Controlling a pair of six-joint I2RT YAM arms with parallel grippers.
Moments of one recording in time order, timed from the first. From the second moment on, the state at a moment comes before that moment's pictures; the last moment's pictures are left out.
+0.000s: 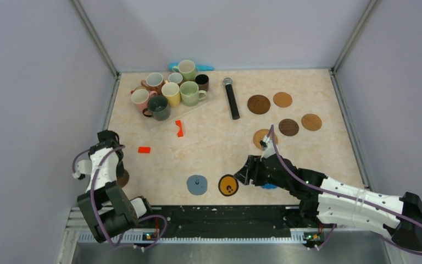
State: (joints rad) left arm 0.44 1.16 0.70 -0.91 -0.51 -1.45; right arm 1.07 0.78 0.47 -0.26 0.16 0.92
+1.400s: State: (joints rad) left arm 0.45 1.33 0.70 -0.89 -0.35 -1.34; right arm 1.07 0.79 0.47 -0.31 0.20 0.91
